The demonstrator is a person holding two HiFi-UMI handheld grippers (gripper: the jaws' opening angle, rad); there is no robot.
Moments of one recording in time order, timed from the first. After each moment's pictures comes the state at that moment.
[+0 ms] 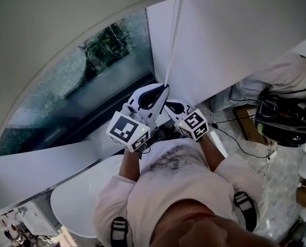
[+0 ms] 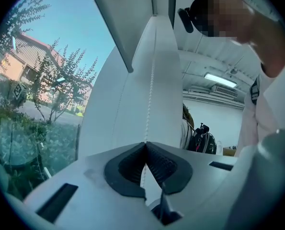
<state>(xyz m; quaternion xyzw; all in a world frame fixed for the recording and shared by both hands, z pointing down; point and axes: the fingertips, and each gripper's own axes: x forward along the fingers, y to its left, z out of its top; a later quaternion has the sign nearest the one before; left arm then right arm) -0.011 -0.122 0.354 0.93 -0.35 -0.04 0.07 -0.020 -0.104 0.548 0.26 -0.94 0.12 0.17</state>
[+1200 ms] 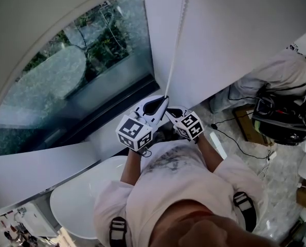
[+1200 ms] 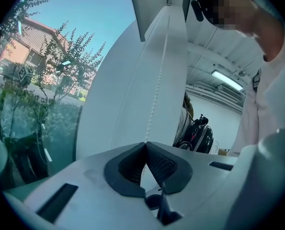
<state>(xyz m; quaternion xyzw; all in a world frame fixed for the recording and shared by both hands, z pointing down) -0.002 -0.108 0.439 0.93 -0.34 0.00 0.15 -0.005 -0.089 0.630 0.25 -0.92 0.18 0.24</state>
